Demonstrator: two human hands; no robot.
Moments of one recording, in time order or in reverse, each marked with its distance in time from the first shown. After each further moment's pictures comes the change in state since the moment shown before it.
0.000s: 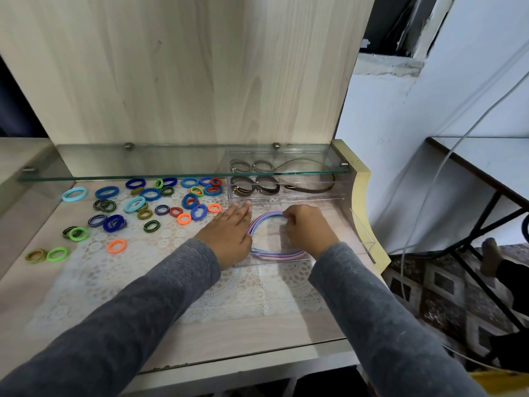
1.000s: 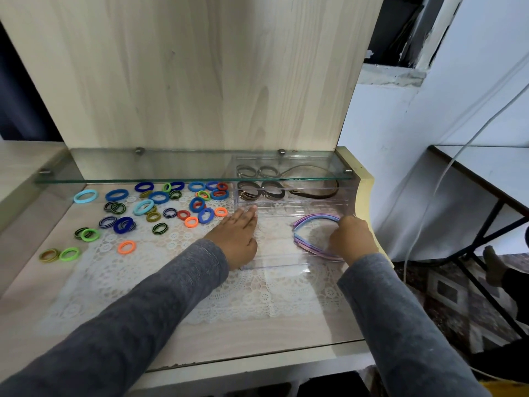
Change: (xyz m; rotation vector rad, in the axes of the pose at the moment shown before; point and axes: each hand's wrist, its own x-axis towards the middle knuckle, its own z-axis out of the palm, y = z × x) left_hand -0.002 0.000 -0.003 -0.012 -0.032 0.006; right_hand -0.014 0.039 -0.030 -0.204 0.058 0.323
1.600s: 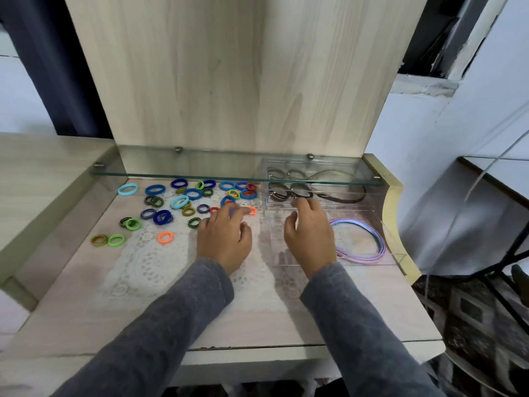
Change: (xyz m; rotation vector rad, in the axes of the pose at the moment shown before) left_hand -0.042 -0.036 0.021 -0.261 0.661 -0.292; right_hand -0.051 -0.100 0.040 0.371 0.461 -0.508
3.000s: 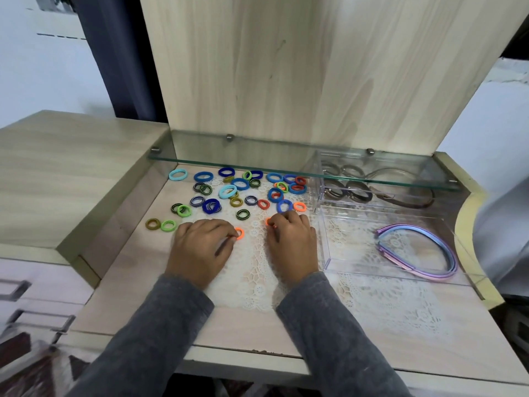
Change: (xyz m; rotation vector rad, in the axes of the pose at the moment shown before) left_hand -0.037 -0.129 -0.029 0.142 0.159 0.162; right_hand -0.027 -0.066 0.097 -0.028 -0.144 -0.128
